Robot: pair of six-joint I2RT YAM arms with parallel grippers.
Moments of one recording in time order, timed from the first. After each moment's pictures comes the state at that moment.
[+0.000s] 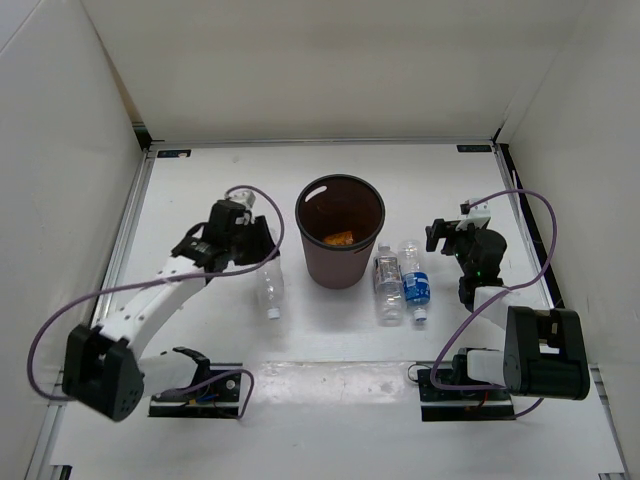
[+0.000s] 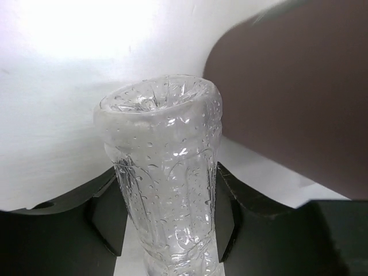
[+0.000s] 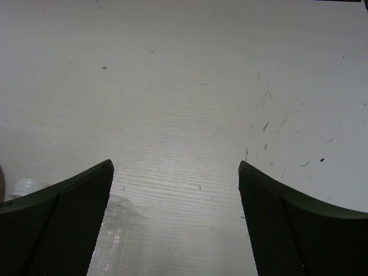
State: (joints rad) left arm -0.42 1.25 0.83 -0.42 0.10 -0.51; right arm -0.02 1.26 0.33 0.73 -0.20 -0.01
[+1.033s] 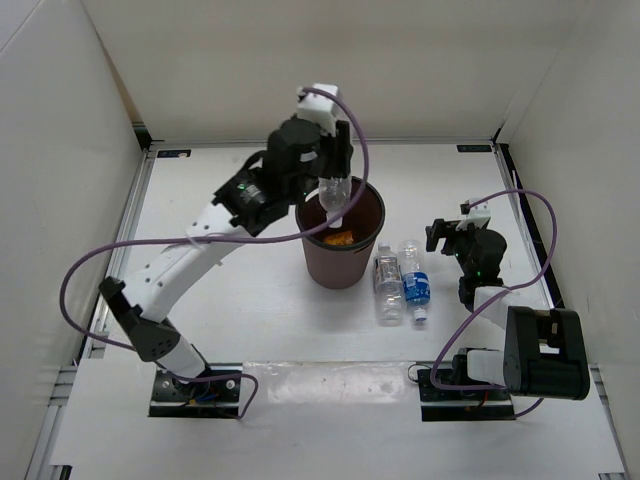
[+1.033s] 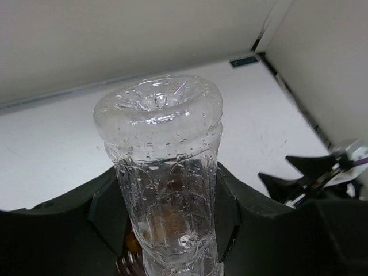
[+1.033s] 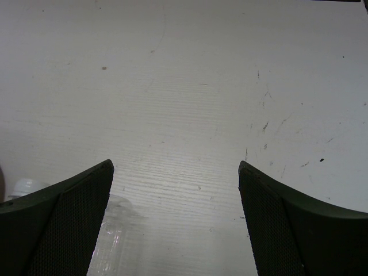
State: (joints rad) left arm -0.86 1.58 1.87 -0.47 -0.42 -0.23; right arm -0.02 1.26 0.33 0.73 -0.20 -0.01
